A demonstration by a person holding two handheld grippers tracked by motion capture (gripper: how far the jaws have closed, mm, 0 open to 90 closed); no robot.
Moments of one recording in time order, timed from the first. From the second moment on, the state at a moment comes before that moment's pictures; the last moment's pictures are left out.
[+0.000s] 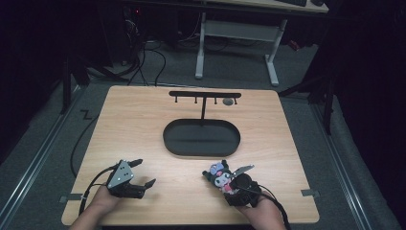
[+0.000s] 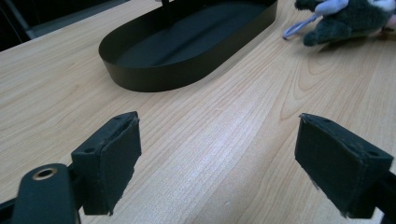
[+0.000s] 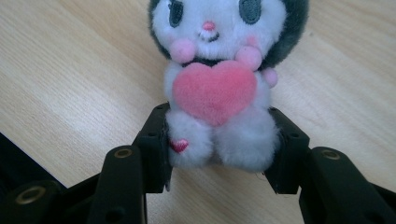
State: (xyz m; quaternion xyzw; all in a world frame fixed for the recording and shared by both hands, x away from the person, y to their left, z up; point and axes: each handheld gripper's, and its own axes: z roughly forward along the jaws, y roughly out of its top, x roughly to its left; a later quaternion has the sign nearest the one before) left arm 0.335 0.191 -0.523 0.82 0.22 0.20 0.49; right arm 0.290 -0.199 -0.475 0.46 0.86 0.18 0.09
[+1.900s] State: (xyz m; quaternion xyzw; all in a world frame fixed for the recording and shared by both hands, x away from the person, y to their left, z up) left arm 0.334 0.193 -0.523 0.82 0.22 0.20 0.49; right arm 0.341 -0.215 -0.438 0.50 0.83 0.21 0.14
